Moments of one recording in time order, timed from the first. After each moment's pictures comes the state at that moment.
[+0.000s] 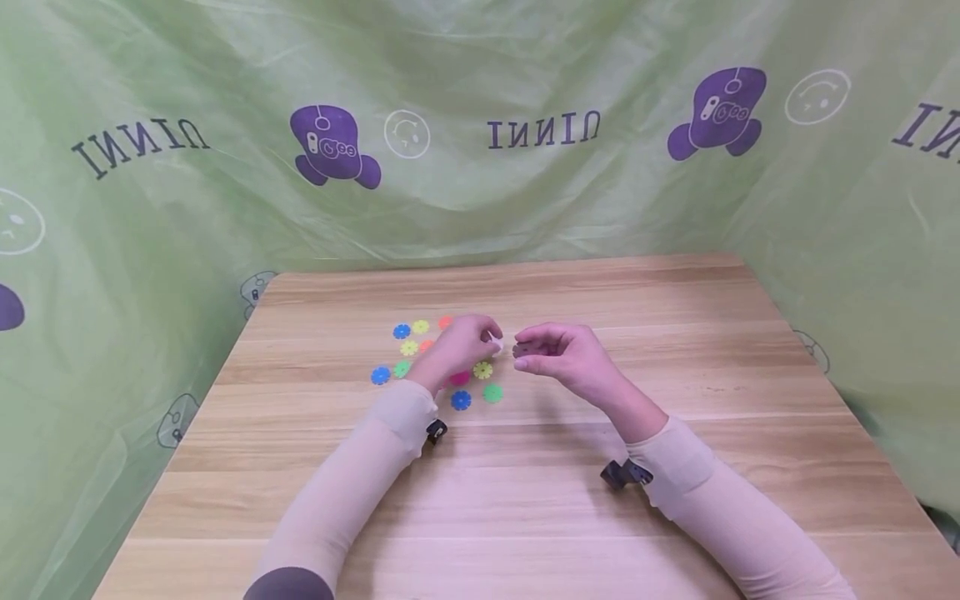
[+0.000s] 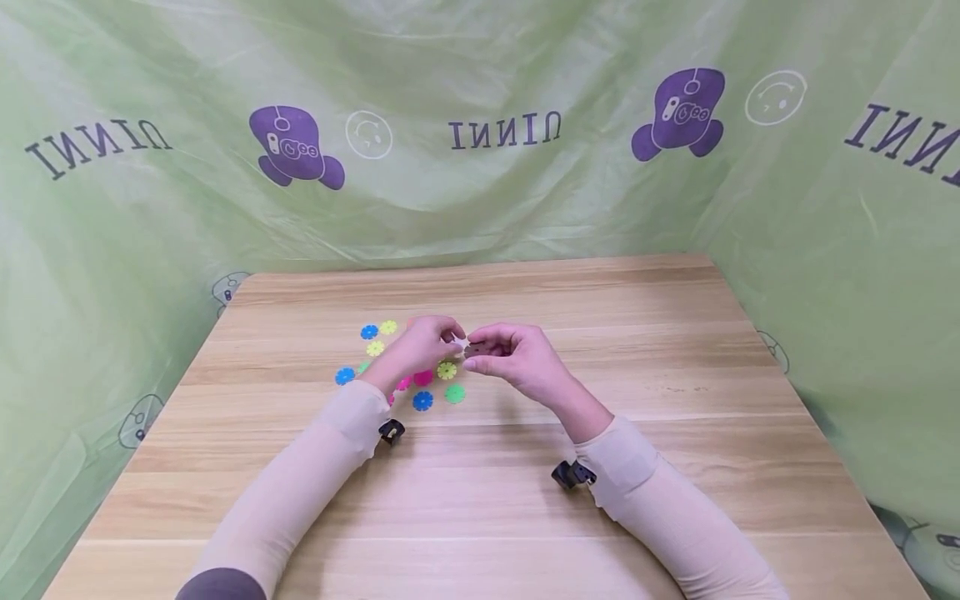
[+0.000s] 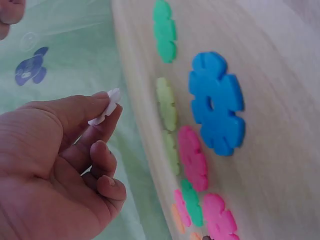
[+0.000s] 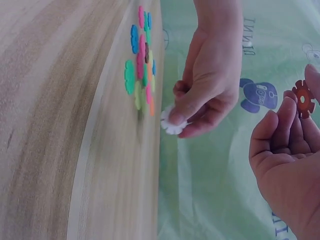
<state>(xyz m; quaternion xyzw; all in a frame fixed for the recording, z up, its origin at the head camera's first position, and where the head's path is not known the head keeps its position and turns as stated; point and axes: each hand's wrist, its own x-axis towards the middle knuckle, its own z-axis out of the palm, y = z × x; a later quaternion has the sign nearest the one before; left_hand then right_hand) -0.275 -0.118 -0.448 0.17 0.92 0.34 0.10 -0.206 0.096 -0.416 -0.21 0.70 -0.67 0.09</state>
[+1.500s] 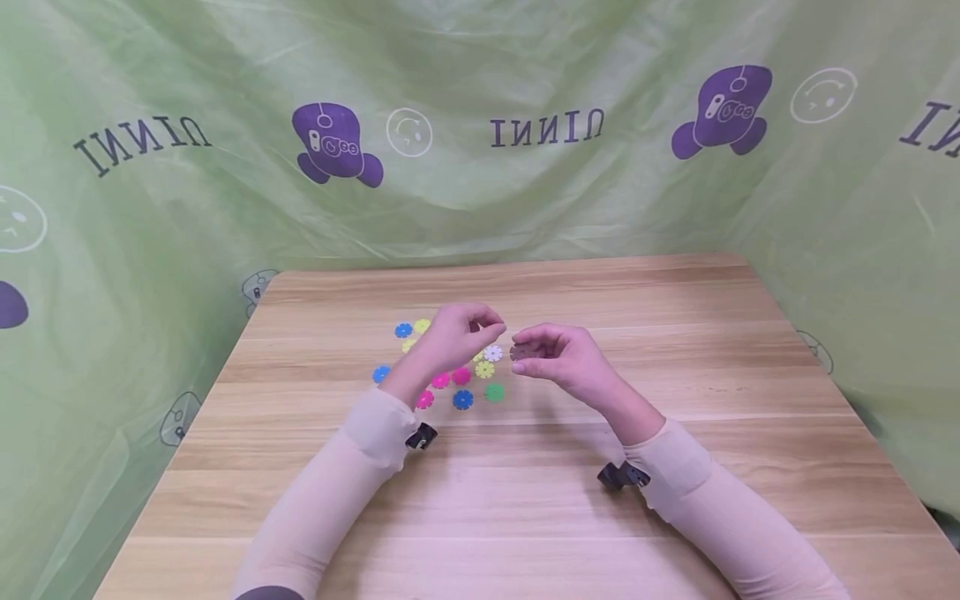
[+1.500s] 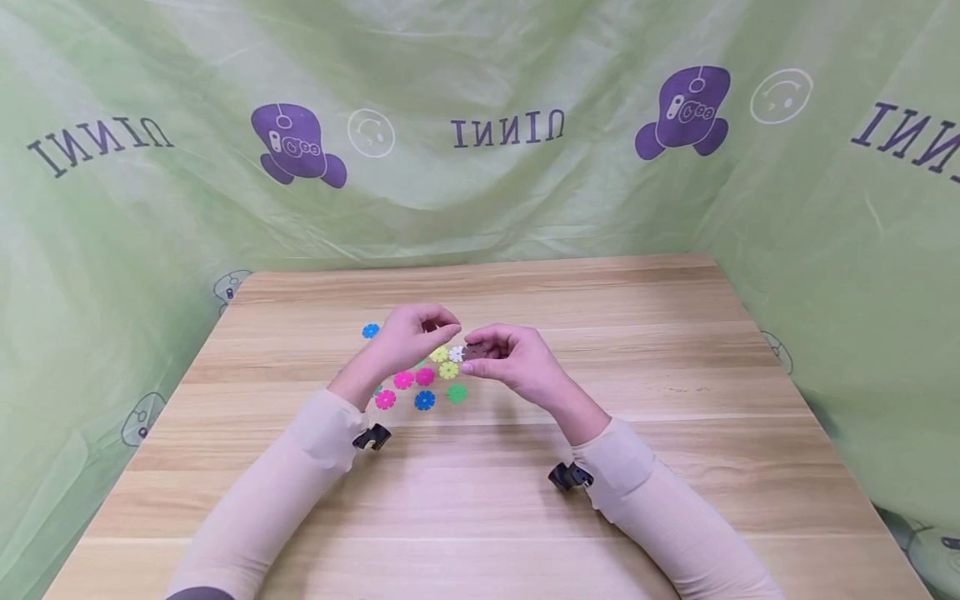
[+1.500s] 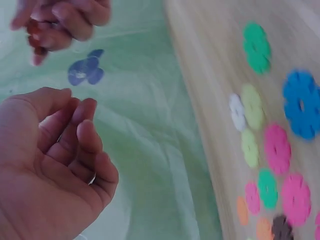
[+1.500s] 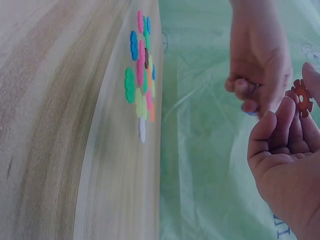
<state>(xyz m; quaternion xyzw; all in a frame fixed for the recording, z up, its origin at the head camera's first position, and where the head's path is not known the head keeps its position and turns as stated) -0.242 -0.131 -0.401 0.23 0.88 0.41 0.02 -0.206 0.091 -0.421 -0.22 0.70 -0.67 0.09</state>
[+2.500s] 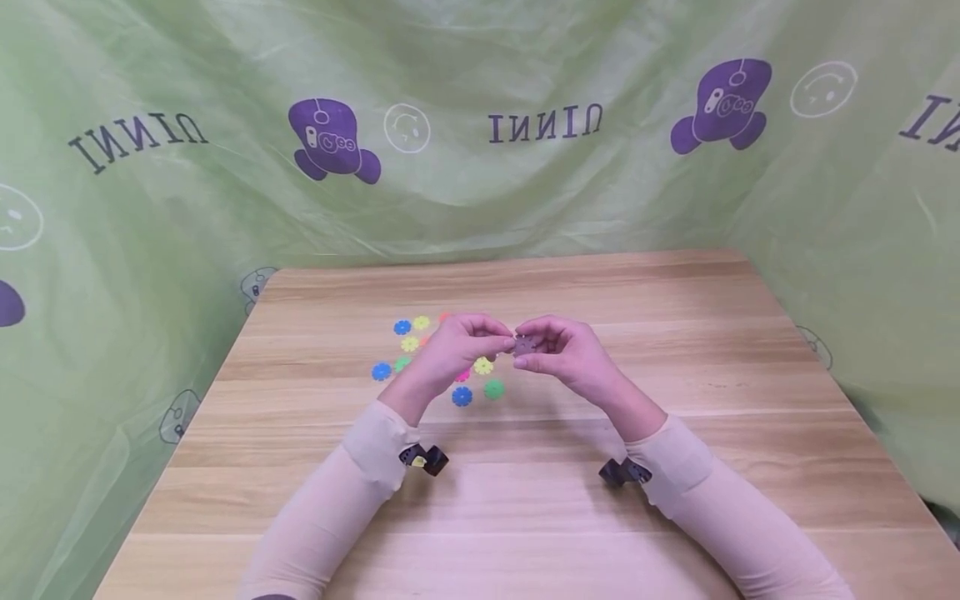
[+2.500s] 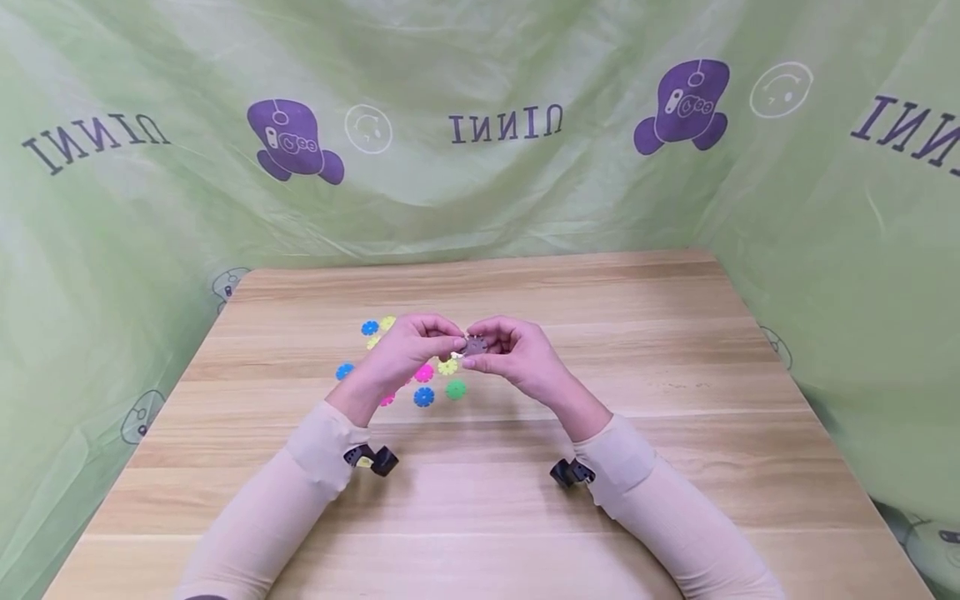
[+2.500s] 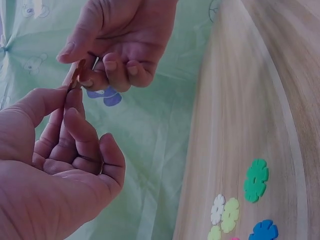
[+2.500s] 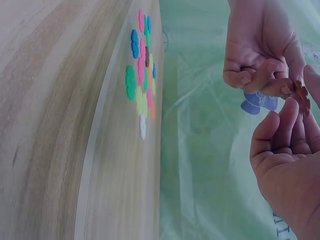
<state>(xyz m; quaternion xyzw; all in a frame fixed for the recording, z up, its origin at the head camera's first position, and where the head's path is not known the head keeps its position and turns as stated) -0.221 -0.120 -0.406 0.14 0.74 0.64 0.15 -0.207 0.096 -0.420 -0.22 0.71 -0.66 0.06</state>
